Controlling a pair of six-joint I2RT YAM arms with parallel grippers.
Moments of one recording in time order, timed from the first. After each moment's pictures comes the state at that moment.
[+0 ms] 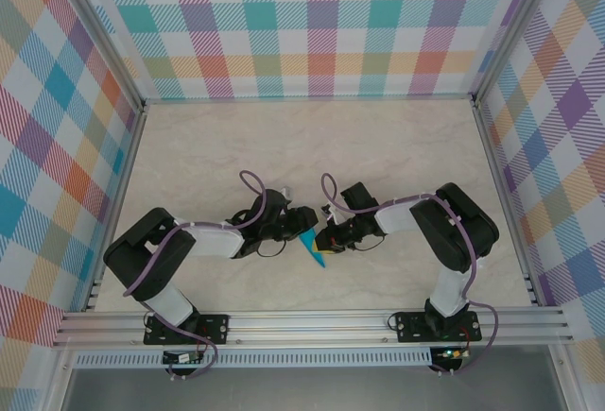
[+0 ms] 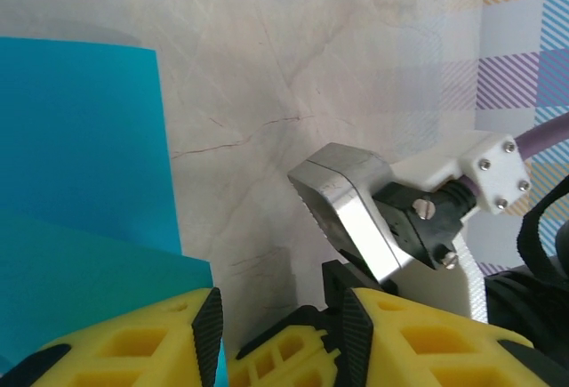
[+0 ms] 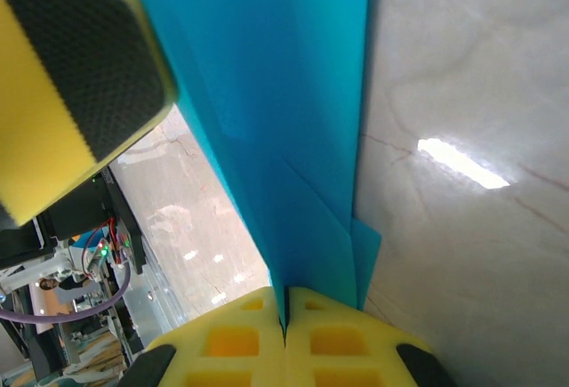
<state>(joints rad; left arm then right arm) -0.74 1.62 0.60 0.42 0.26 -1.11 0.60 1.81 0.72 -0.03 -0.85 0.58</state>
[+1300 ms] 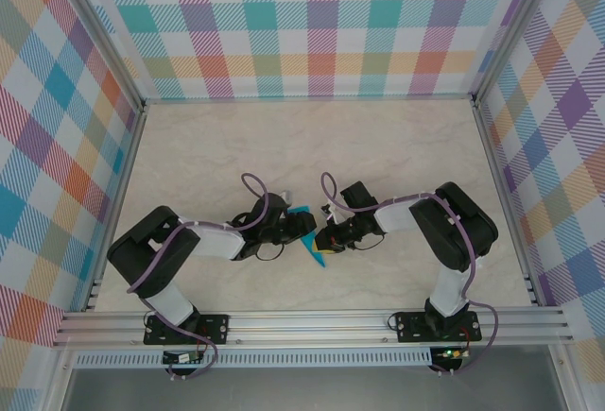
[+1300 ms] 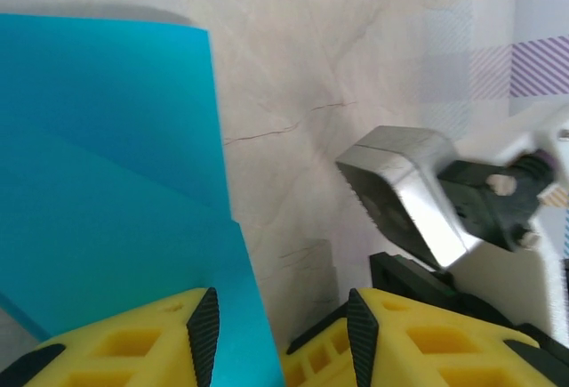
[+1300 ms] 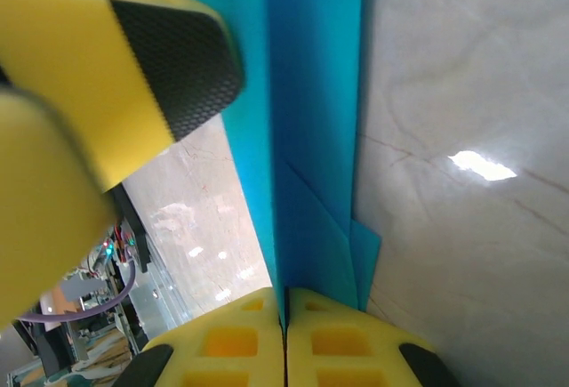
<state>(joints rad) -0.74 1.65 0.57 0.42 0.25 -1.07 0.60 1.82 0.74 -0.05 -0.86 0.59</state>
